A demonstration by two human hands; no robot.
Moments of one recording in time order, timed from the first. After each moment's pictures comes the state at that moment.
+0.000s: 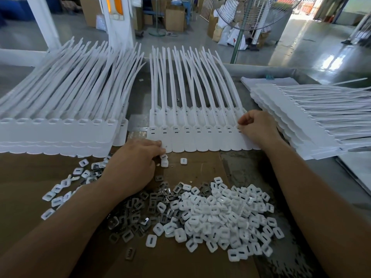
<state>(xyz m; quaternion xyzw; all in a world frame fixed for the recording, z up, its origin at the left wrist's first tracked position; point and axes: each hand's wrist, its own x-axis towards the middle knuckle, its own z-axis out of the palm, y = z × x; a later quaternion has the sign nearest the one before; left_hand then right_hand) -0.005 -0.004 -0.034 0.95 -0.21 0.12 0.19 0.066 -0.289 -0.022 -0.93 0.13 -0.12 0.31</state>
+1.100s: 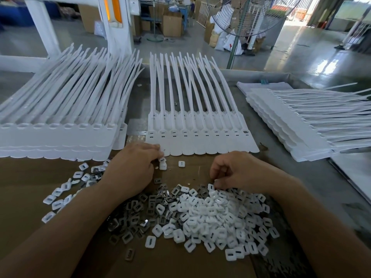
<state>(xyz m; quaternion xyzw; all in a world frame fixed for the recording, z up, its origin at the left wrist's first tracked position) -0.001 -0.005 -0.032 0.96 -0.21 0.10 0.18 -0.026 -0.241 0.003 -0.94 -0.14 0.17 0.25</state>
